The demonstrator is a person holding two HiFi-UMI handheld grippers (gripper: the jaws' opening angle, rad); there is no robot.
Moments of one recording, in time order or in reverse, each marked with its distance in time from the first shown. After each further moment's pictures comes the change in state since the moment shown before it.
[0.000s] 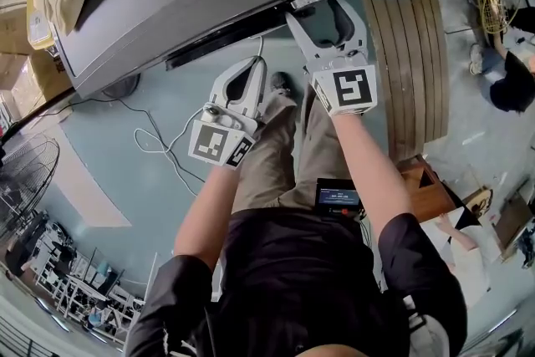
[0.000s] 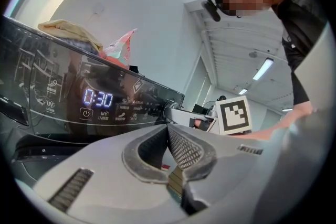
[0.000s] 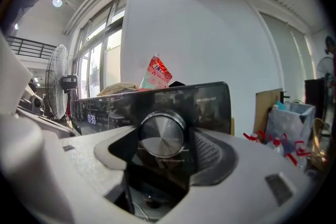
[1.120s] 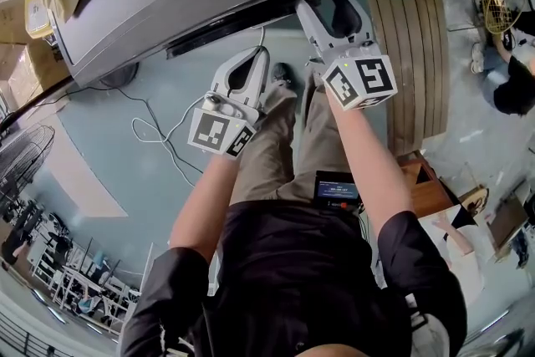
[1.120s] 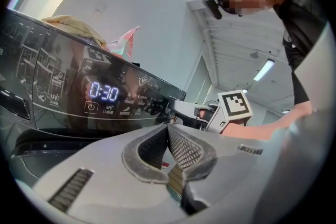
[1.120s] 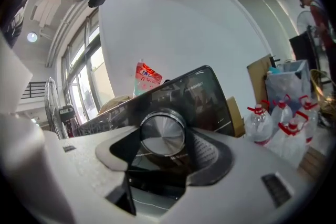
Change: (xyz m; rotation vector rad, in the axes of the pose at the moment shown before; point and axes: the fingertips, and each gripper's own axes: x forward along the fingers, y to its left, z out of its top) left arm -0.003 0.007 -0.008 -0.020 0.020 0.002; right arm -0.001 -0.005 -0.002 0.320 -0.005 0.017
